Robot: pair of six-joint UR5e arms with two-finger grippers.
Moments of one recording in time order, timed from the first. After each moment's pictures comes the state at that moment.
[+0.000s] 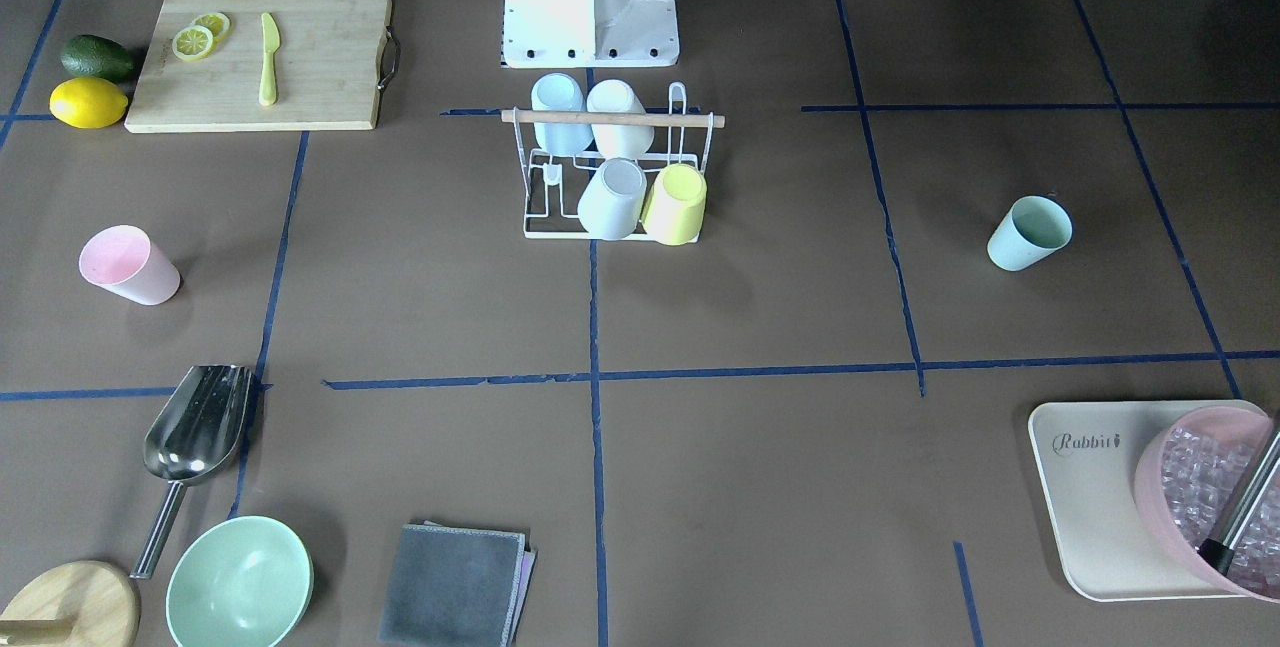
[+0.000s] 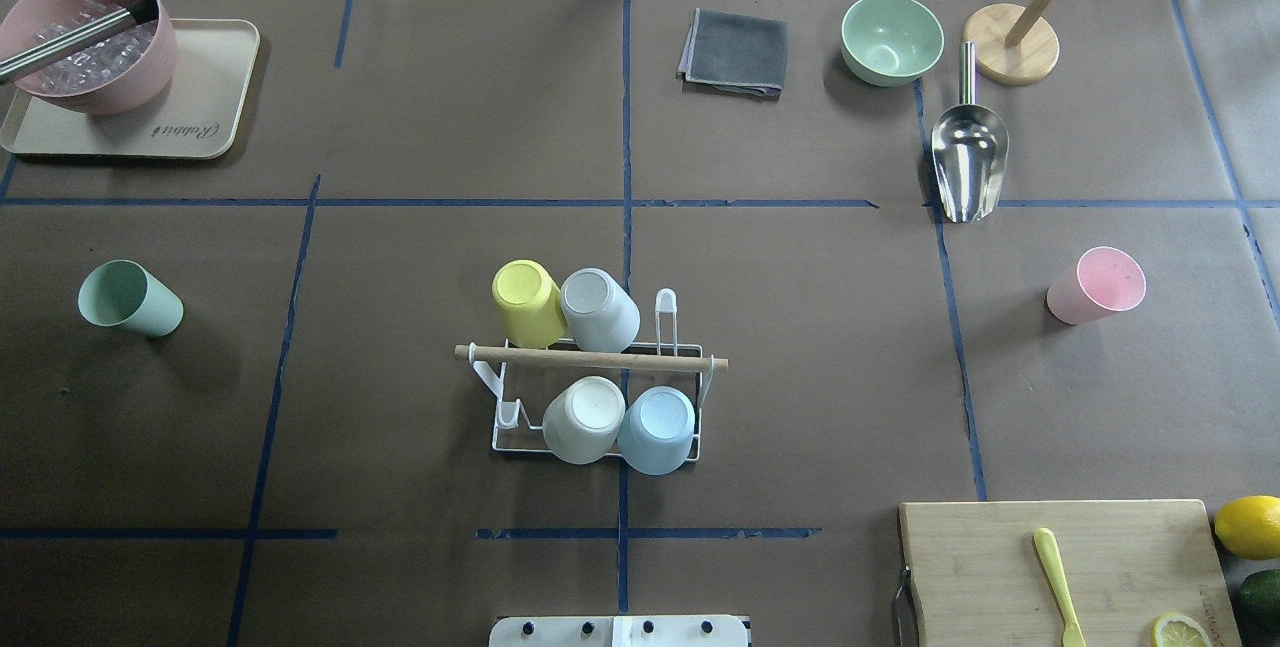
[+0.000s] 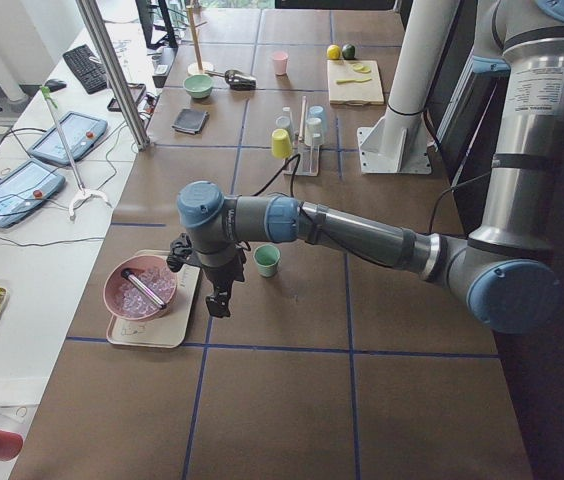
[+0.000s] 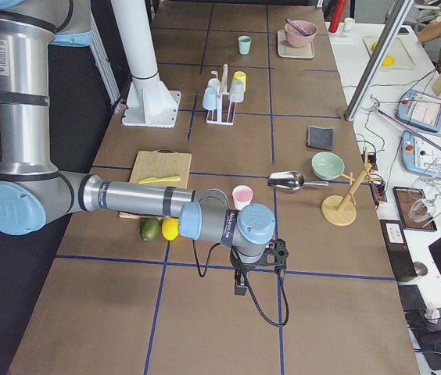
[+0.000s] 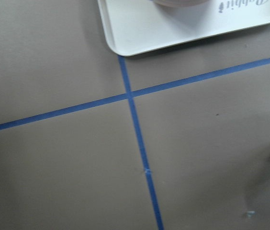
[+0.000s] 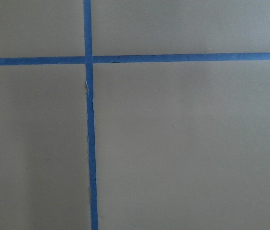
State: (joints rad) left arm -1.49 -1.69 -1.73 -1.25 -2.30 0.19; right arm 1.61 -1.62 1.57 -1.63 2.31 -0.08
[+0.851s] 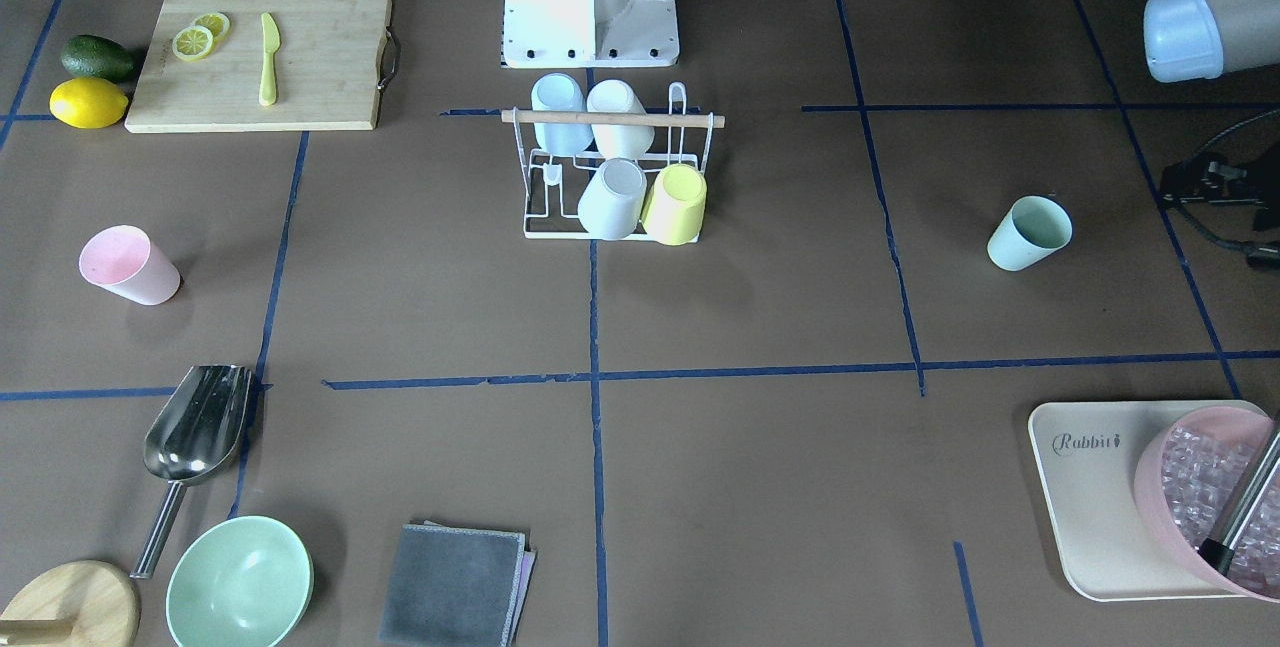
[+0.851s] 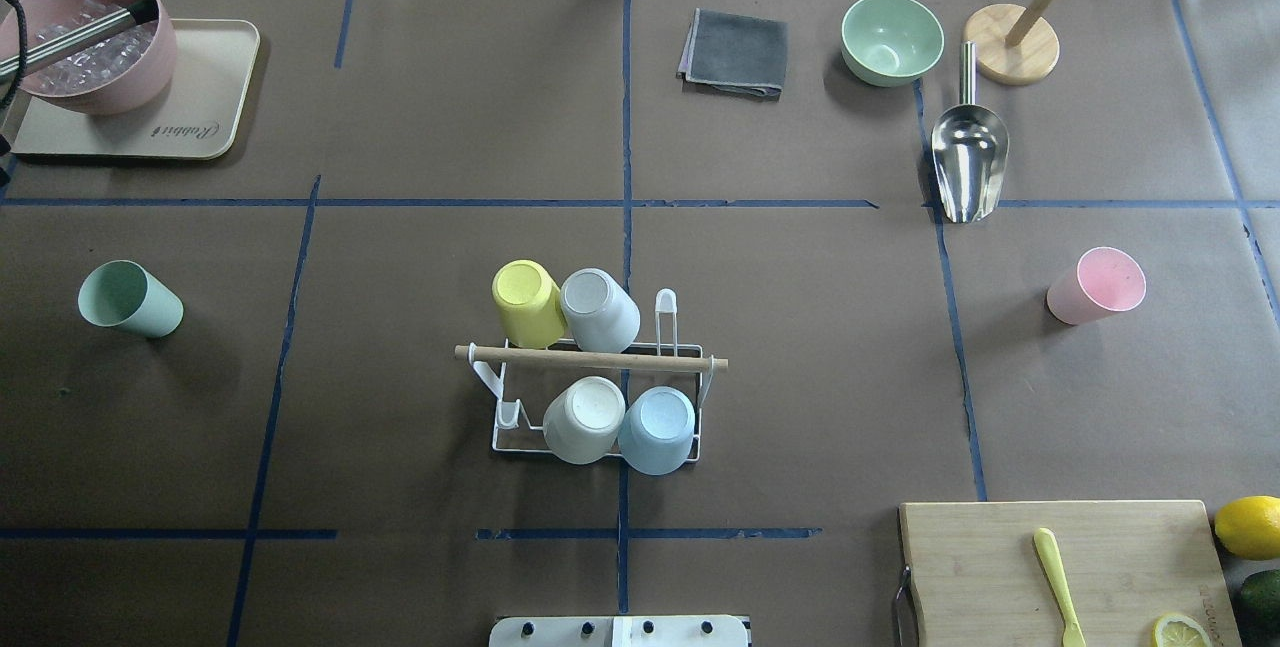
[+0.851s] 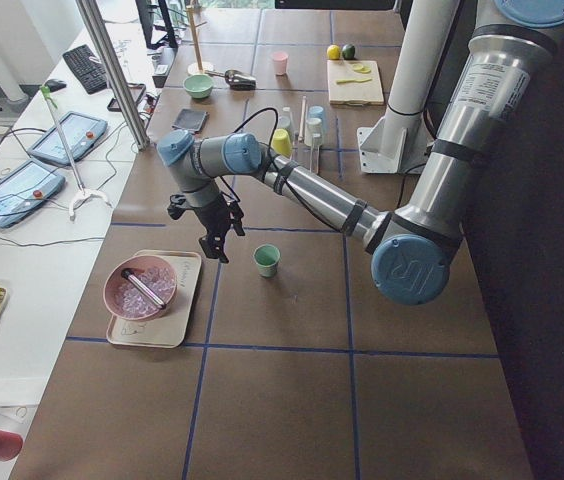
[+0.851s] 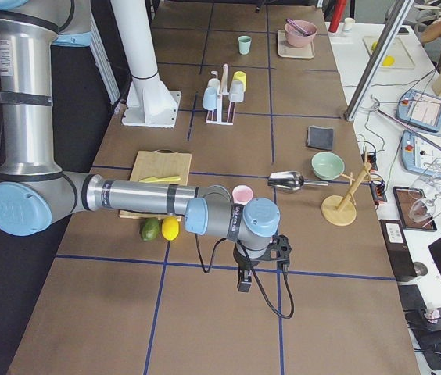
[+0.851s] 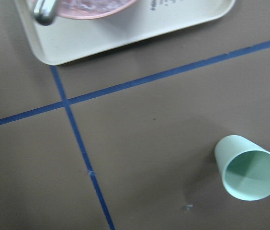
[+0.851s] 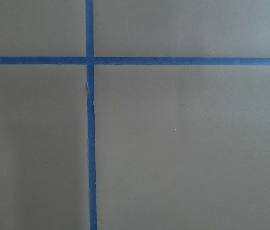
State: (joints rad) left arm -1.25 -1.93 -1.69 -0.96 -2.24 0.17; right arm 1.57 -1.60 1.57 -1.64 2.28 -0.05
